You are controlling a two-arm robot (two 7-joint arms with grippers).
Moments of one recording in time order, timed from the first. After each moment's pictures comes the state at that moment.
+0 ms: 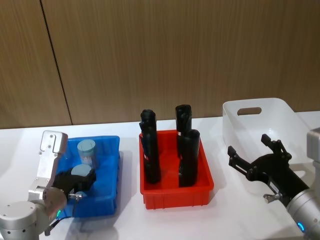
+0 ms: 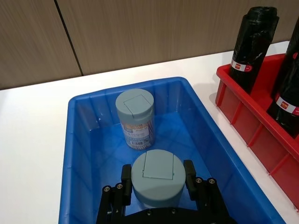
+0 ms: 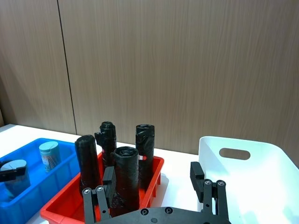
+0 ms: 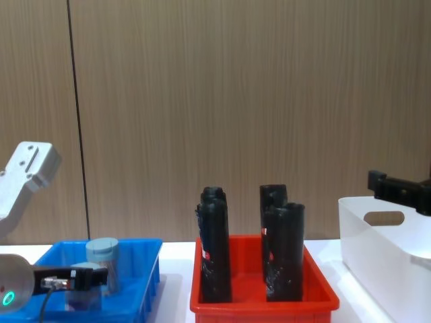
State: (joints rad) left arm -0.41 0.31 0.30 -1.15 -0.39 0.29 -0.04; right arm -0.01 0.34 -0.23 -1.77 0.29 0.03 0.07
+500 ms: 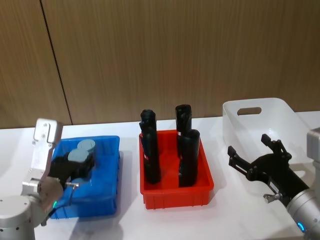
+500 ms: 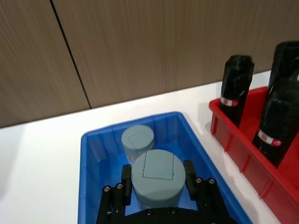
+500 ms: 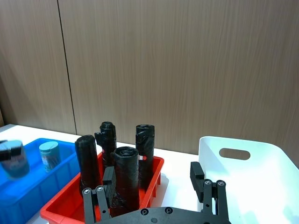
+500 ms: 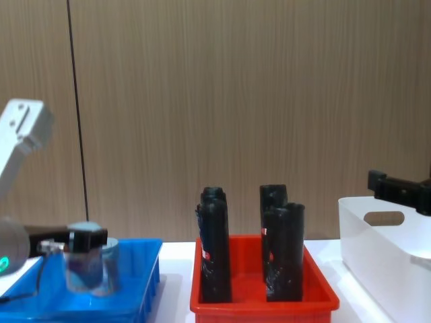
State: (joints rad) left arm -0.38 0.33 0.29 -1.28 -0.37 0.27 -0.02; right arm -0.01 0.34 -0.23 -1.77 0.29 0.03 0.07
